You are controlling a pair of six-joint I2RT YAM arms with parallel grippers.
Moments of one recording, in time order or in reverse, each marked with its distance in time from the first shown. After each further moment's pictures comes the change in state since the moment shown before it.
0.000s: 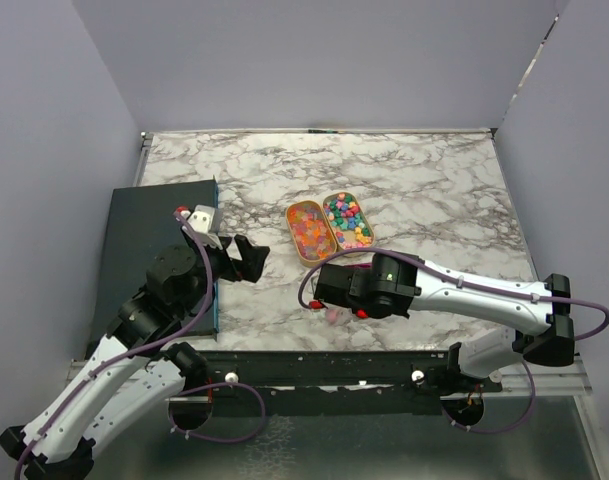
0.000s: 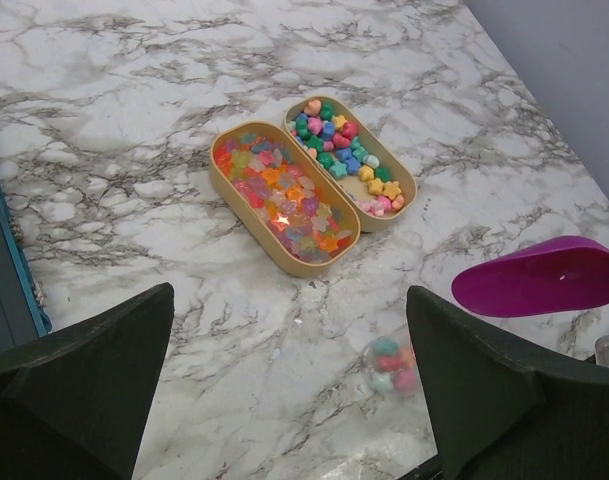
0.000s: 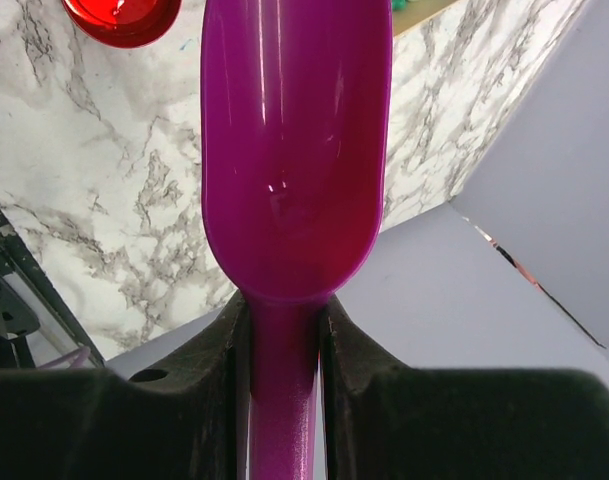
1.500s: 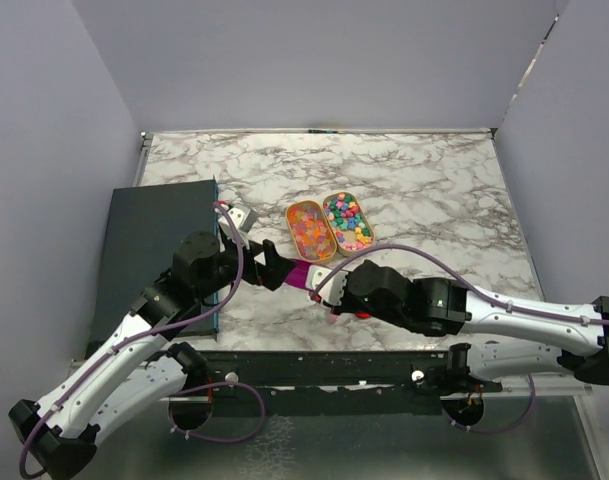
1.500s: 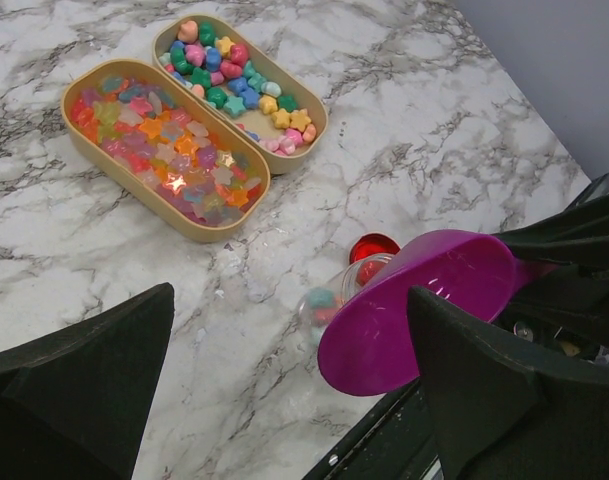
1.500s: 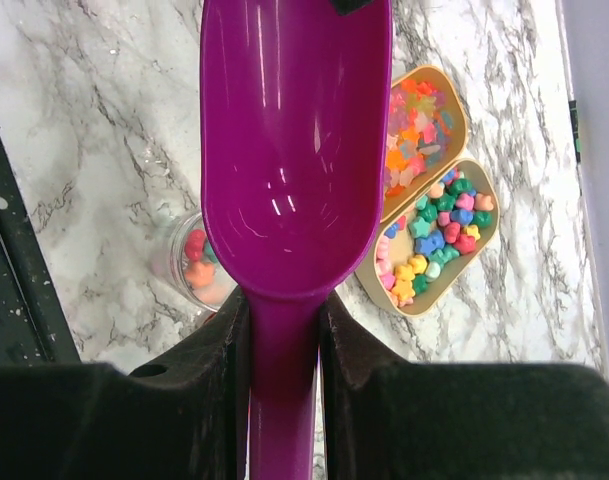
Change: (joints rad) left arm 0.000 0.149 -0.026 0.098 0.301 -0.001; right arm 0.000 -0.332 -0.407 0.903 -0.249 0.039
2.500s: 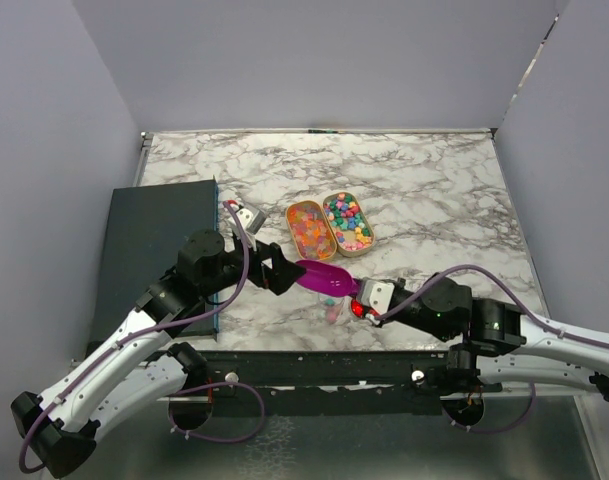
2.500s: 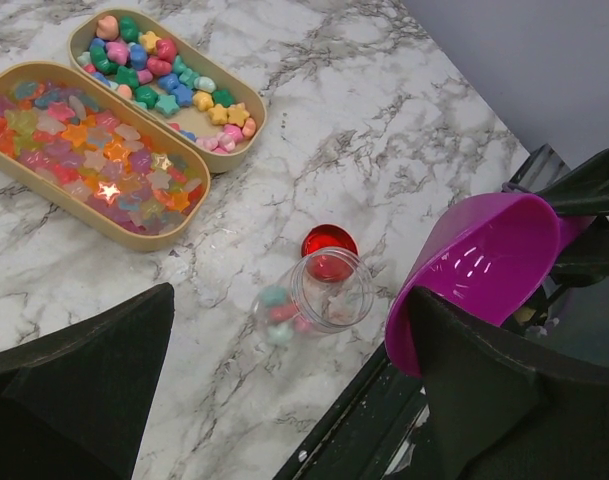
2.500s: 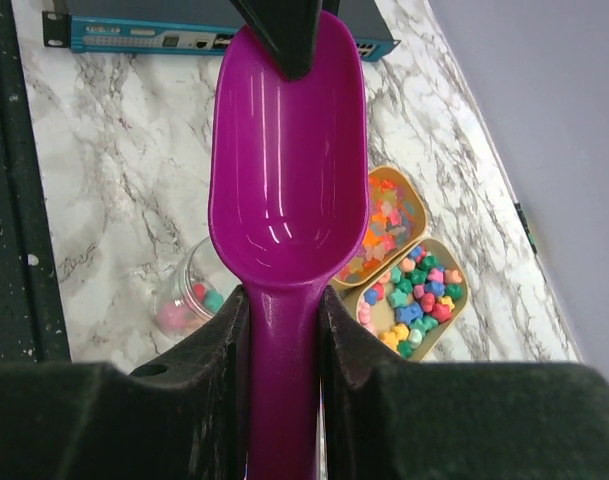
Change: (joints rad) left arm -0.013 0.042 0.000 0.052 0.096 -0.018; right arm -0.003 -0.415 -0.274 0.233 -0.127 -0.087
